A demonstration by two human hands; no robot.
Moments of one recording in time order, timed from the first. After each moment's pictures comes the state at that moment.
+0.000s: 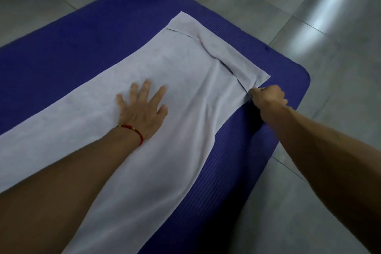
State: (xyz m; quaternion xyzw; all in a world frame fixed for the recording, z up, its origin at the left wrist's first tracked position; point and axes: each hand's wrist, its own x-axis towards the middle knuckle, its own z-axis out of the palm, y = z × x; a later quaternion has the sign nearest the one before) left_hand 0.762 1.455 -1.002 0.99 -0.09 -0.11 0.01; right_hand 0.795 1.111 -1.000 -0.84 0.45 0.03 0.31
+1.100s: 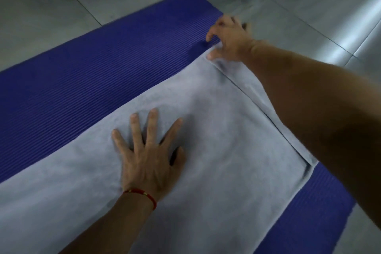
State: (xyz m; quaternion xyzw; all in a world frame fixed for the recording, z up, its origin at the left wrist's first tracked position) left_hand 0.798 1.477 -1.015 1.00 -0.01 -0.04 0.03; right_hand 1.095 1.268 -0.942 -0.98 -0.18 0.07 -0.01
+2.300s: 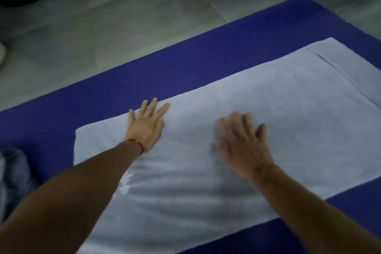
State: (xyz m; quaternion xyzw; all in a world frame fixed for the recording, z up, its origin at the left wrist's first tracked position) left_hand 0.626 1.748 -1.007 0.98 0.15 -0.08 0.04; right_hand 0.683 1.433 -1.000 -0.96 -0.28 0.08 0.04
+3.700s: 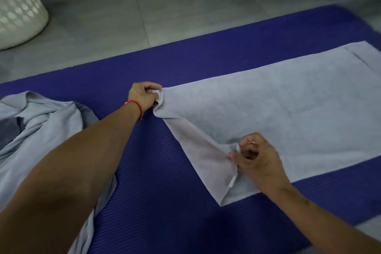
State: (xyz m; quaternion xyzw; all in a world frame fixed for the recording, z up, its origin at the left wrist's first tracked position) left_hand 0.506 1.894 -0.941 0.81 0.36 0.06 0.46; right_hand 0.481 1.523 -0.925 -0.83 -0.07 0.19 0.51
